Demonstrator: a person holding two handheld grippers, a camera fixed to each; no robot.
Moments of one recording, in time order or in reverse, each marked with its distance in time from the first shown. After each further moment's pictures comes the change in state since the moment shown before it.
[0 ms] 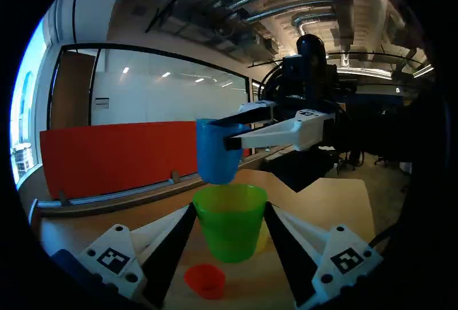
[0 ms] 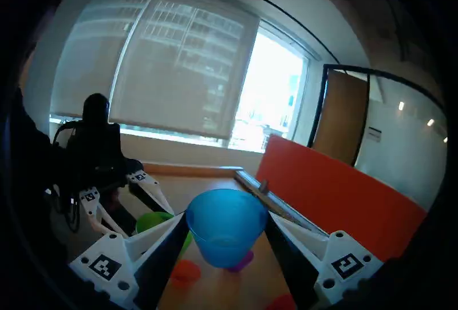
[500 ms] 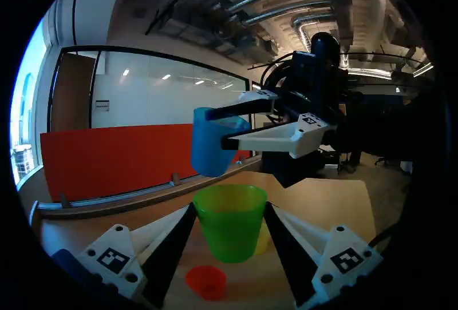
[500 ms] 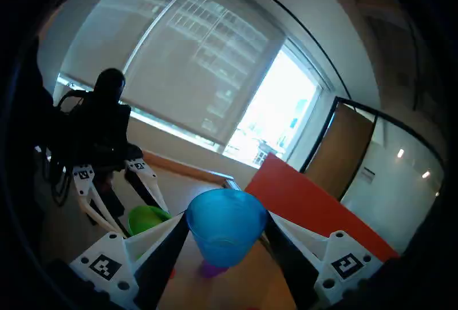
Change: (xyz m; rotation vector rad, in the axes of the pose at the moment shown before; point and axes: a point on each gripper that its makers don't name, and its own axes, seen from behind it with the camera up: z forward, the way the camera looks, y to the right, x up) left arm 0.003 -0.001 0.001 0.004 0.014 0.007; right arm 0.018 0.004 0.005 -0.031 0.047 -0.224
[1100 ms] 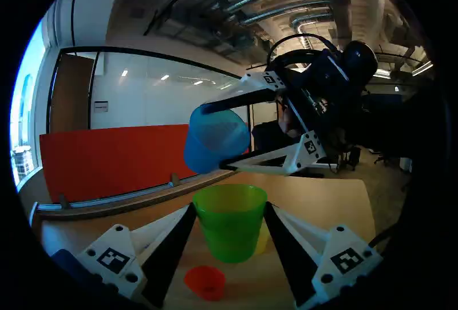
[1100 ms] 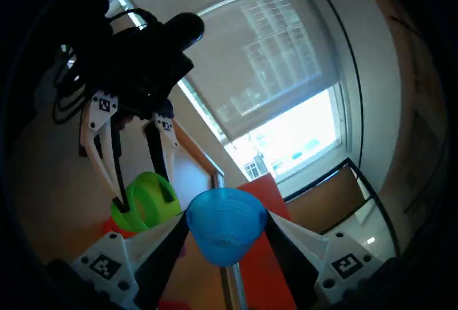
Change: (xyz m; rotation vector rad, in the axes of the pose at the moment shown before) left arm 0.003 0.002 0.000 -0.006 0.001 0.006; right arm 0.006 -0.007 0.008 0.013 -0.042 -0.540
